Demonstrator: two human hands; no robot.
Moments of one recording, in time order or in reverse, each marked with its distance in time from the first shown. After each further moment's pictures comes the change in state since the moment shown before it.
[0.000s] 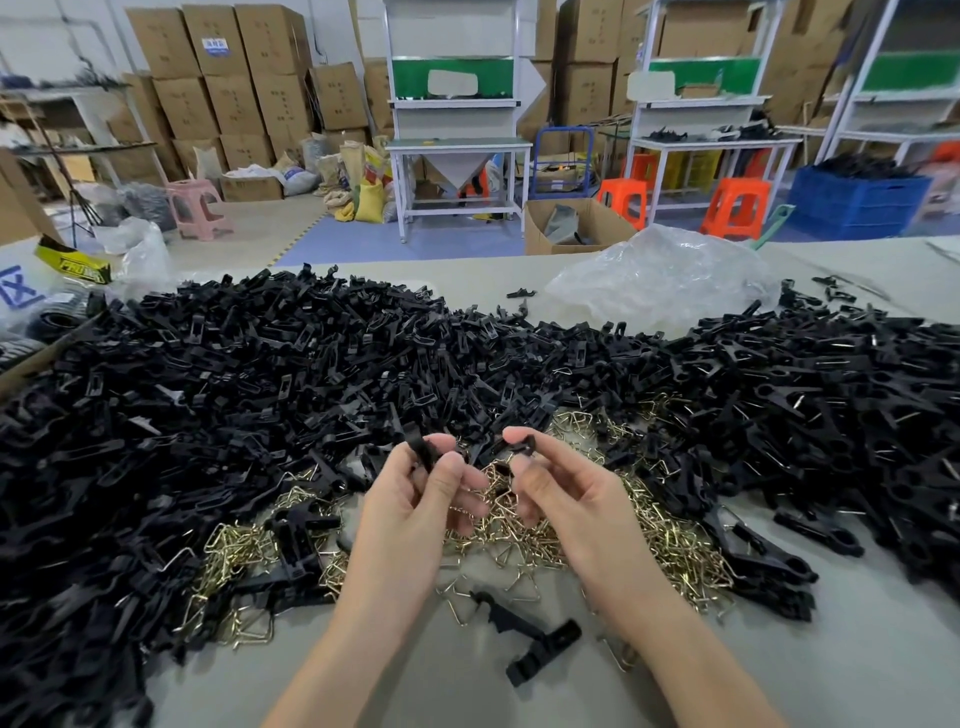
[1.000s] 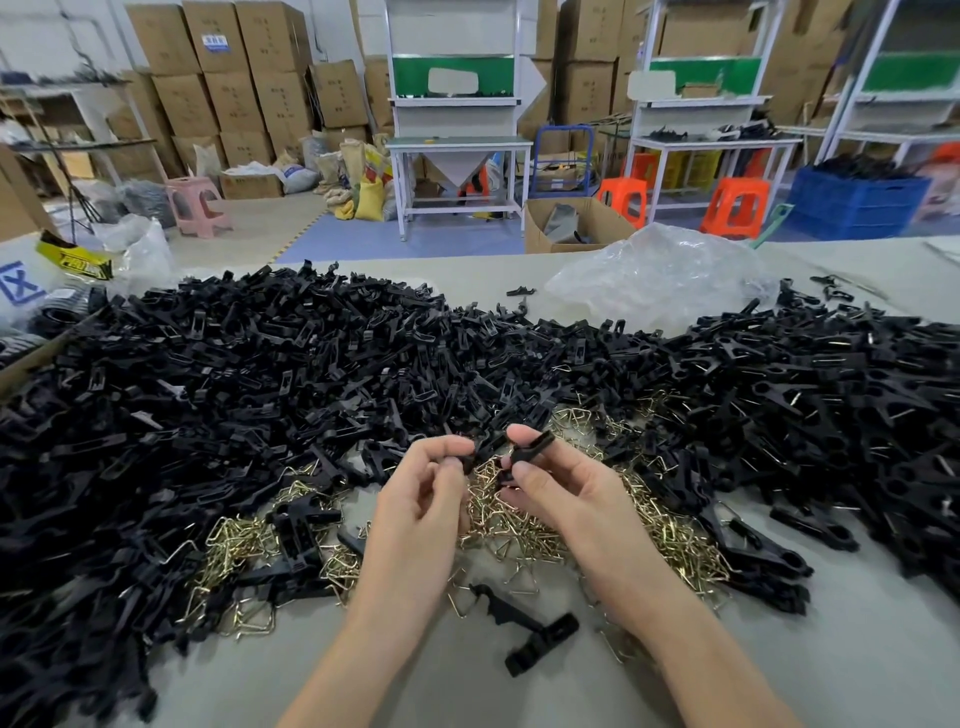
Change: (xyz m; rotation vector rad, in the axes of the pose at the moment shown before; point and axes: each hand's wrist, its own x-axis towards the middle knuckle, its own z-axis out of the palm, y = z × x) left_hand -0.004 -0.009 0.002 0.167 0.048 0.008; right_hand 0.003 0.002 -0.003 0.097 0.037 0.117
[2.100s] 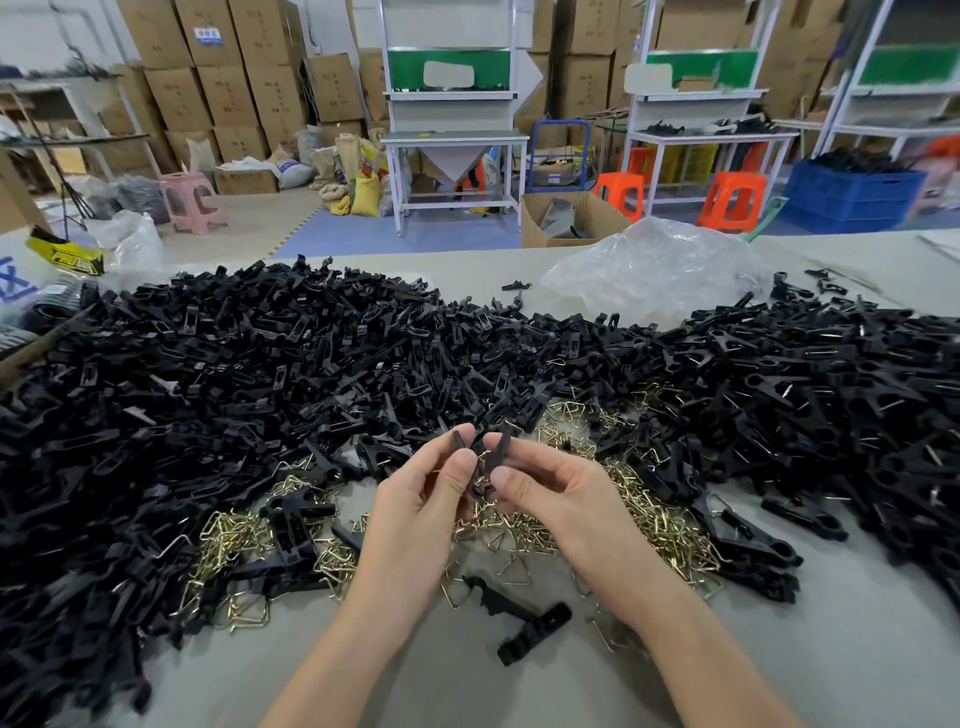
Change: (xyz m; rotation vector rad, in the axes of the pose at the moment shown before) left_hand 0.000 0.000 0.003 -0.022 -0.064 -0.010; right_hand -0.001 -0.002 -0.001 -0.208 -0.116 -0.058
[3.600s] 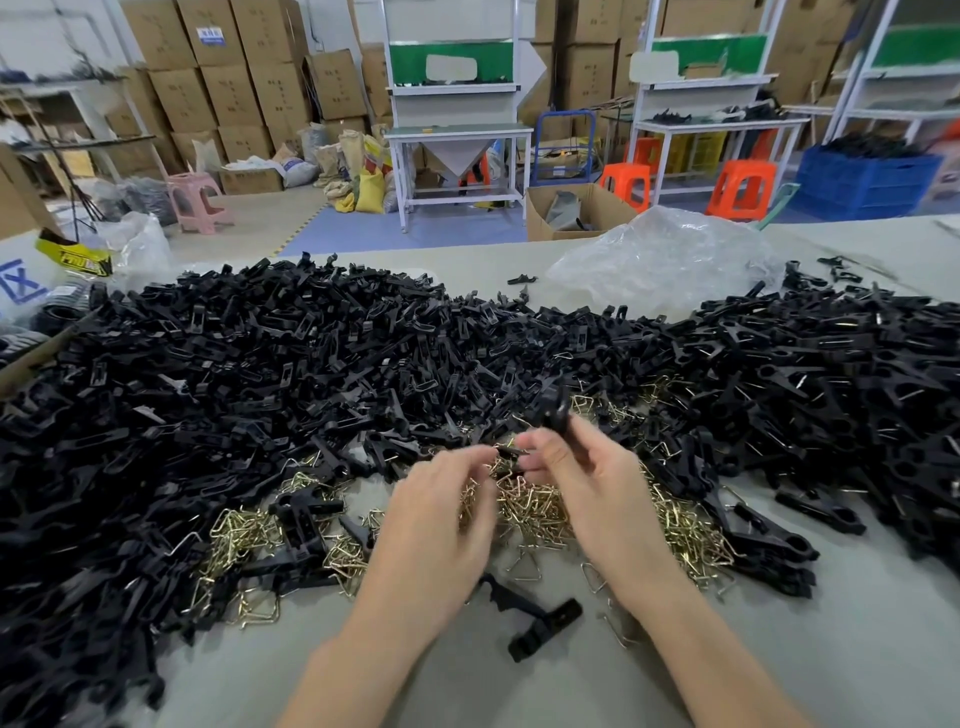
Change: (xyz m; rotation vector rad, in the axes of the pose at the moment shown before) left_hand -0.006 -0.008 -0.002 0.782 -0.061 0.293; right_hand 0.001 0.007 -0.006 -0.153 0.217 -0.145
